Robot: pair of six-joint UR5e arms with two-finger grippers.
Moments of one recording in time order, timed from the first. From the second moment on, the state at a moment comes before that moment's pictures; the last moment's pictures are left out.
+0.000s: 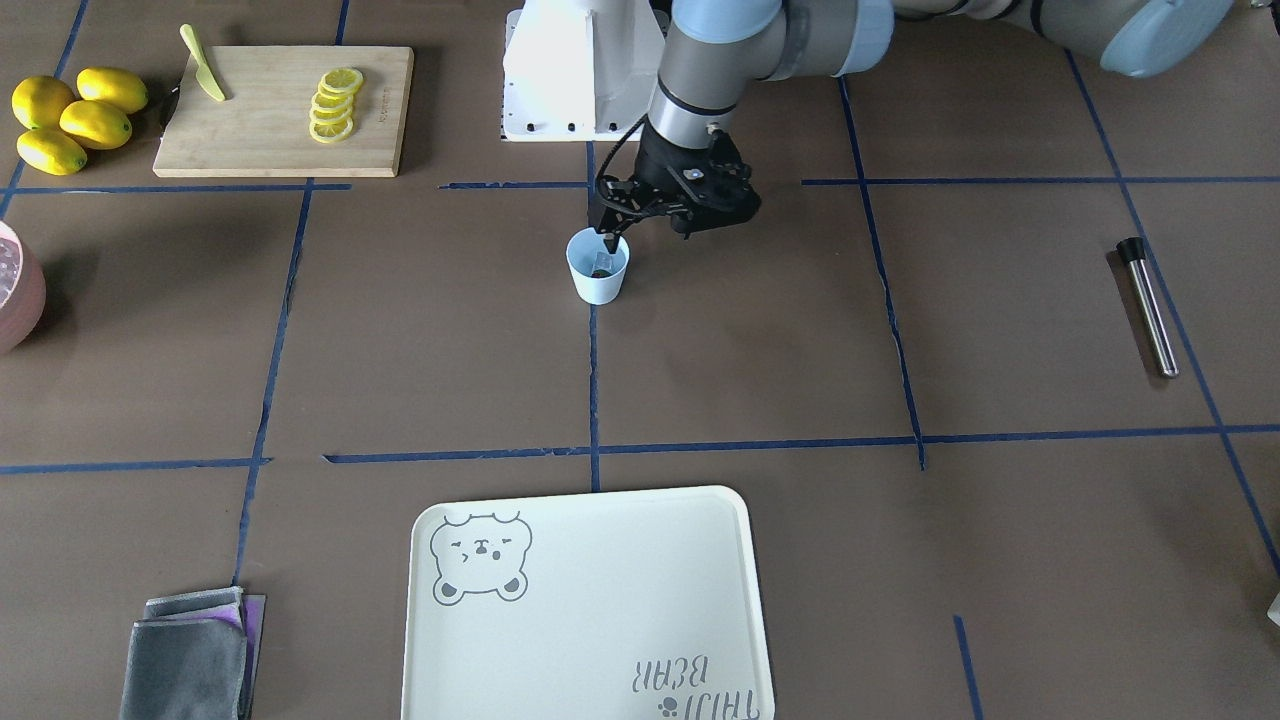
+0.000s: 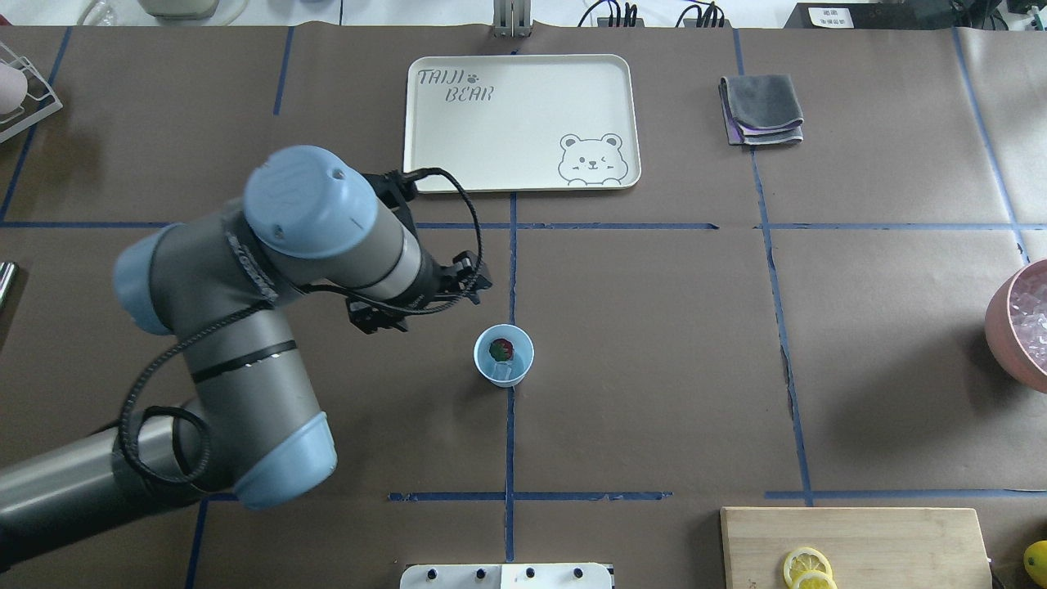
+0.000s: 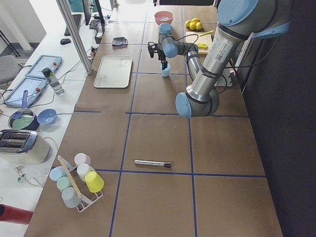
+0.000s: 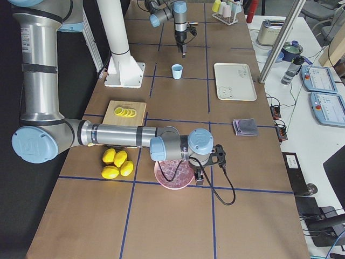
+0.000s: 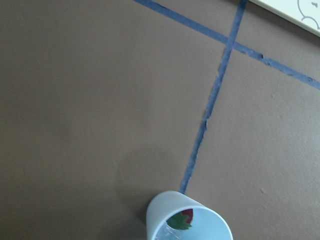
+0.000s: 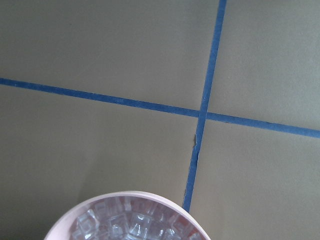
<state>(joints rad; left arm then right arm) -0.57 -2.18 -1.86 -1.60 -1.95 -1.54 1.55 -1.60 1.59 -1.43 2.43 -0.06</state>
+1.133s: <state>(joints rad) -1.06 -1.56 -1.98 -1.61 -2.21 -0.57 1.57 -1.60 1.58 -1.43 2.41 -0.06</state>
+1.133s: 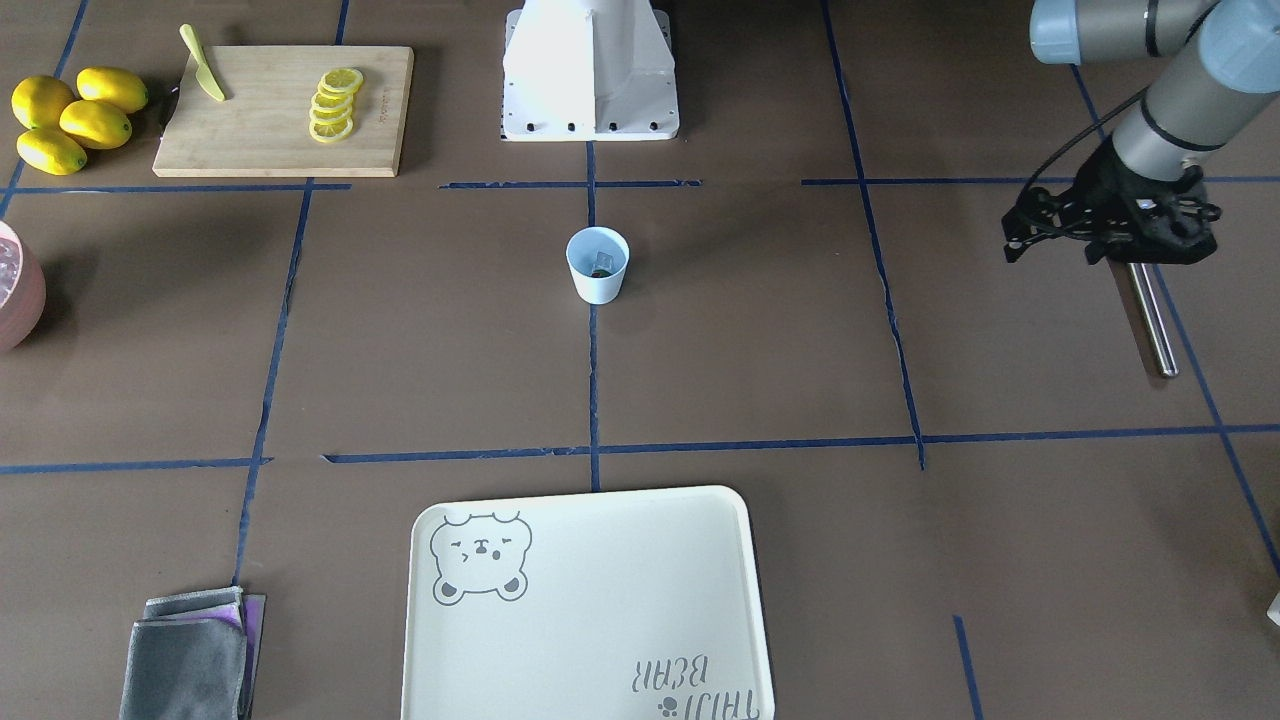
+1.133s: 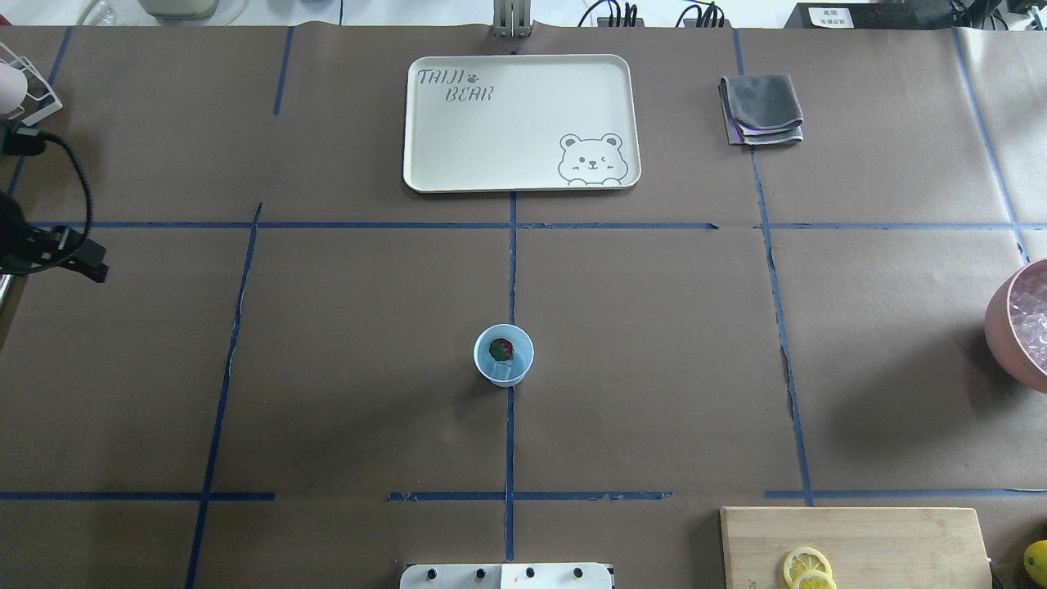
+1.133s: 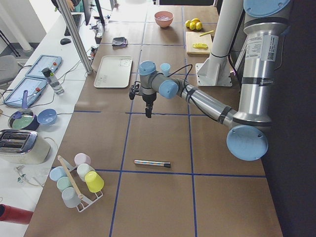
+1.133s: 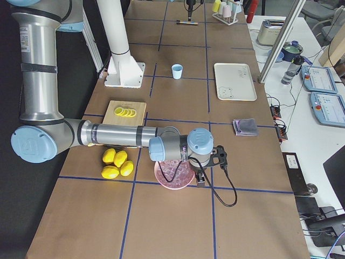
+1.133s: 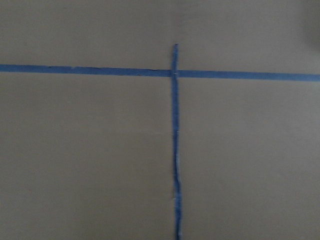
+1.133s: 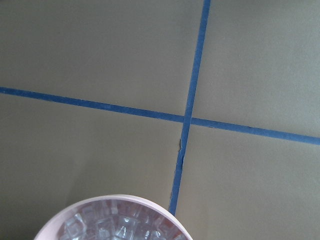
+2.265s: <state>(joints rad) -1.16 -1.50 -1.48 -2.20 -2.20 -0.57 1.57 -1.60 1.59 -1.43 2.41 -0.06</state>
